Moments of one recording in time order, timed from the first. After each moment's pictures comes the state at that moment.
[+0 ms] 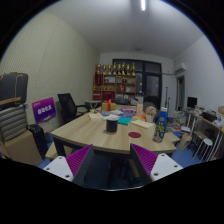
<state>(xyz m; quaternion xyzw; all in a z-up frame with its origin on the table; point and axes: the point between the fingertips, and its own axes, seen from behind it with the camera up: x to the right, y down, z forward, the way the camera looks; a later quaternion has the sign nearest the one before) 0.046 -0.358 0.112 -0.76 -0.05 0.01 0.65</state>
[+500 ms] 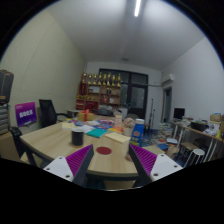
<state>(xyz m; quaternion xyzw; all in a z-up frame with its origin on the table) 0.196 -0.249 0.130 -0.71 -0.02 -0.06 0.70</state>
